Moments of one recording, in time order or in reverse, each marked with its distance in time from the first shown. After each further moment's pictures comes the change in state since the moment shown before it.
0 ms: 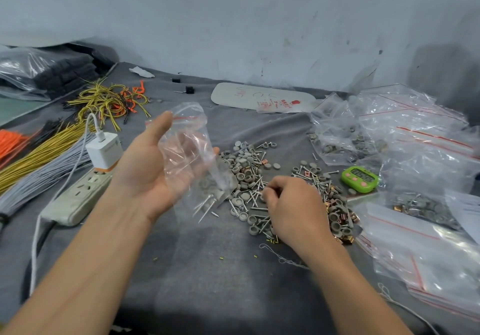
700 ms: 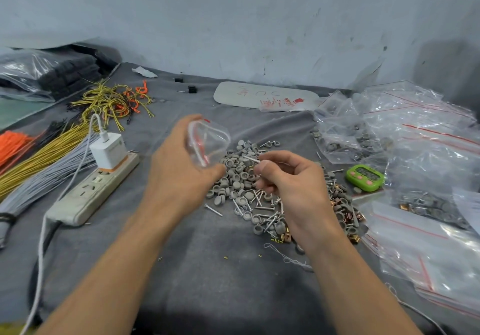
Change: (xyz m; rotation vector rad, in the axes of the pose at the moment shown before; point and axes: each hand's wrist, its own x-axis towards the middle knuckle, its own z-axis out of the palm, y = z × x) left_hand 0.006 -0.028 -0.011 1.494 0.213 0.706; right_hand 0.007 -0.019 -0.006 1.204 -0.042 0.024
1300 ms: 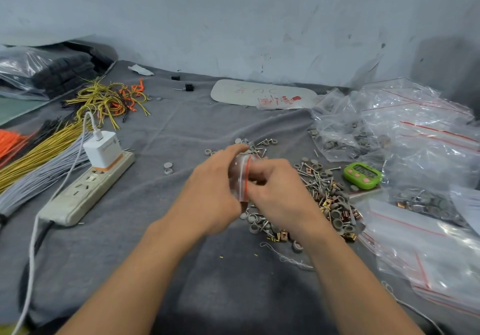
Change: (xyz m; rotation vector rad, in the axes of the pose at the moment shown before) left_hand -0.015 0.003 0.039 0.164 -0.320 0.161; right_hand 0.009 0.007 0.001 -0.635 -0.307 -0.265
